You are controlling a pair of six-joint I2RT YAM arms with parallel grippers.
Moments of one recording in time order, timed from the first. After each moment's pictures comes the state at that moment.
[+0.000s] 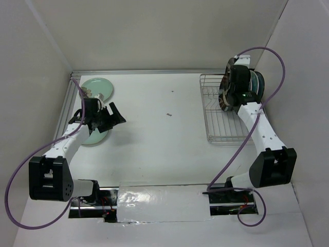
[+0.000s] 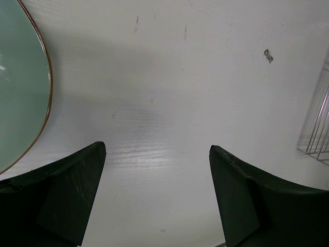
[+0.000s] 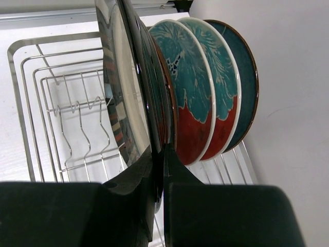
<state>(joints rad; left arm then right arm) -0.02 1.31 0.86 -0.37 0.28 -0.53 0.10 1.40 1.30 -0.31 0.52 -0.05</state>
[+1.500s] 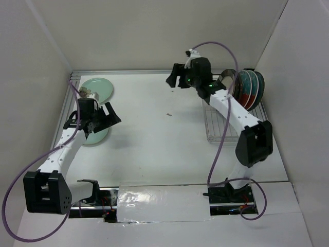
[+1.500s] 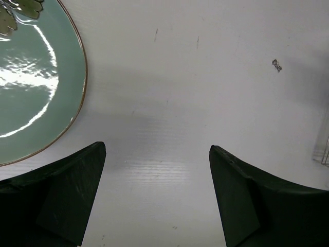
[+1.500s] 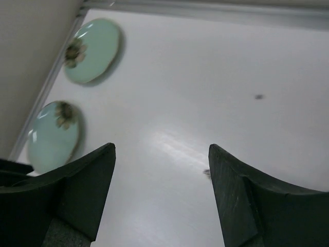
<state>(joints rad) -0.02 1.20 0.87 -0.46 0.19 -0.49 0.38 1.67 1.53 -0.19 -0.14 0.31</state>
